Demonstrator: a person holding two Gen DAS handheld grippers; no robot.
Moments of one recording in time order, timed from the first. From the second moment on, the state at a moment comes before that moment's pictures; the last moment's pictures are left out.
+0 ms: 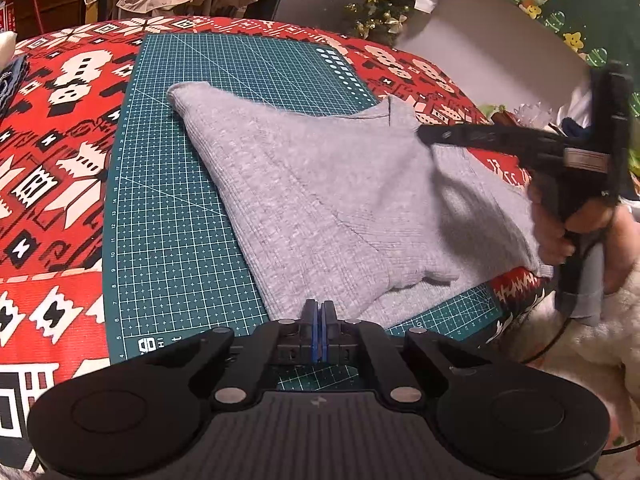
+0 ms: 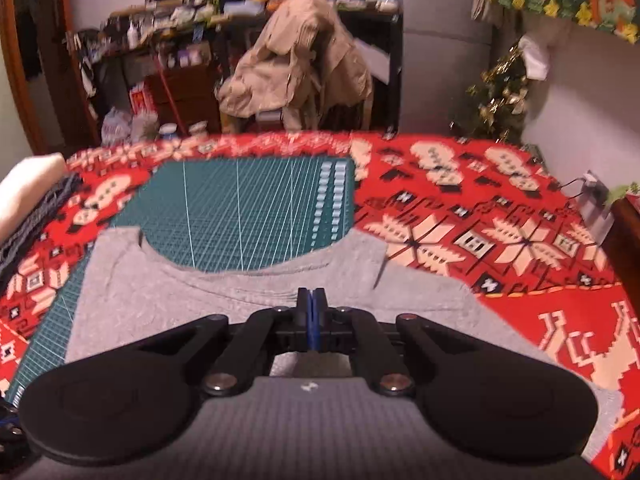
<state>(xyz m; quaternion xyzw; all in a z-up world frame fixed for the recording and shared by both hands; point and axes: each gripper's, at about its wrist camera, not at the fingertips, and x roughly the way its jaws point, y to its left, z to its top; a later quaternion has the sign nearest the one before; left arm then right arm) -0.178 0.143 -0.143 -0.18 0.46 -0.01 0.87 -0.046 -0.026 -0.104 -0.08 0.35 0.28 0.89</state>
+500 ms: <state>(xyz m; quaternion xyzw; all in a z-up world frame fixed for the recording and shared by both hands) -0.179 0.147 -0.144 -0.19 0.45 -0.01 0.87 -0.089 -0.065 -0.103 0.01 0.43 0.29 0.85</state>
